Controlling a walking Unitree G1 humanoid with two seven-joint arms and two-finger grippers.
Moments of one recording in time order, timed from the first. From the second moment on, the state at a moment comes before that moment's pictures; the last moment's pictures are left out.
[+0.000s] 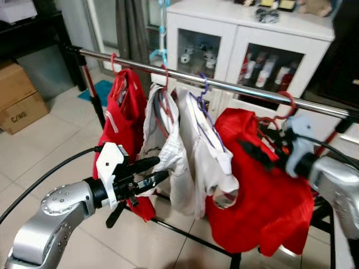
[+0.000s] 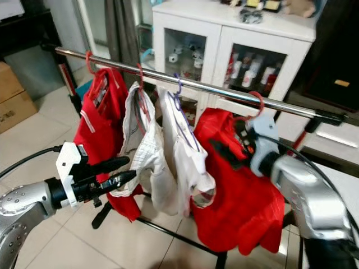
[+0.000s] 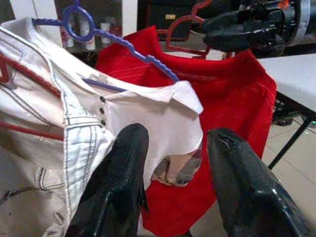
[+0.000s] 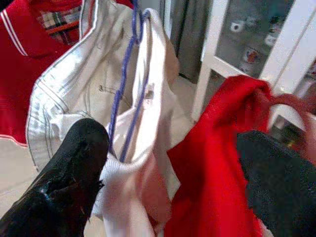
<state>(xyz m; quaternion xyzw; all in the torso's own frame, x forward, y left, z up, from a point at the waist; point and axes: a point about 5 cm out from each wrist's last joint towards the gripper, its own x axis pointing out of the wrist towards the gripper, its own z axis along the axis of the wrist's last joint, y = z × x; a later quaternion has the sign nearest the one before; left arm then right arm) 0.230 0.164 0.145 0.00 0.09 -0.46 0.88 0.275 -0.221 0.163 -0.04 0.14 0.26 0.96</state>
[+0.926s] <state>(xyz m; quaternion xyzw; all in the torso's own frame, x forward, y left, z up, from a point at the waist) 0.231 0.157 0.149 0.02 0.10 -0.50 0.86 0.318 -0.252 0.152 -0.02 0.21 0.16 0.97</state>
